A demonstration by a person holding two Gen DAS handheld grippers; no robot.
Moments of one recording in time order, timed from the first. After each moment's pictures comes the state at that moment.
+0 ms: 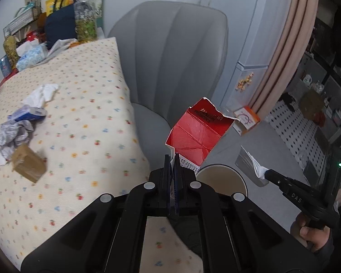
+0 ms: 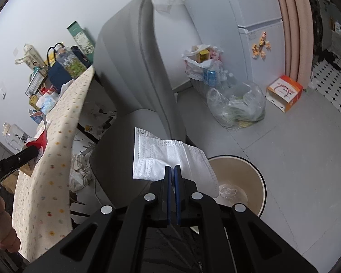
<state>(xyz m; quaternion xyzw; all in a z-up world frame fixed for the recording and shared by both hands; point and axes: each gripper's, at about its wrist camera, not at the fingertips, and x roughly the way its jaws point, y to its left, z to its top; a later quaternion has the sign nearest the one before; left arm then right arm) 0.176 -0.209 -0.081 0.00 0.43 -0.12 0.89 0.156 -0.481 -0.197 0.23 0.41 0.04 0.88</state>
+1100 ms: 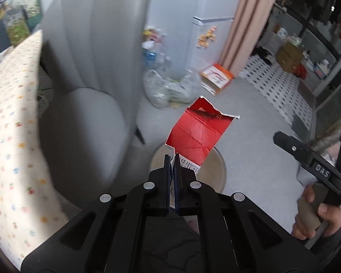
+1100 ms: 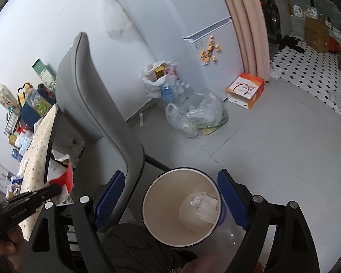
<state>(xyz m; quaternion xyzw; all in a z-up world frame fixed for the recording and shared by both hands) 0.192 -0.334 -0.136 0.08 0.51 -0.23 0.83 0.116 -0.587 -0.208 0.28 0.38 -0.07 0.88</state>
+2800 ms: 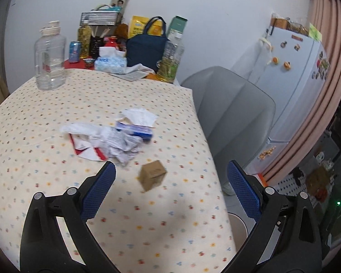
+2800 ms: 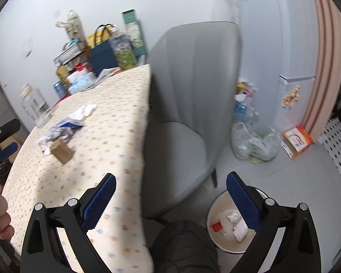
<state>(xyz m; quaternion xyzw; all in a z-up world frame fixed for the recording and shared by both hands) 0.107 -0.023 -0.013 -0.15 0.30 0.01 0.94 0.147 -0.328 -0.094 0.08 0.36 0.10 0.92</state>
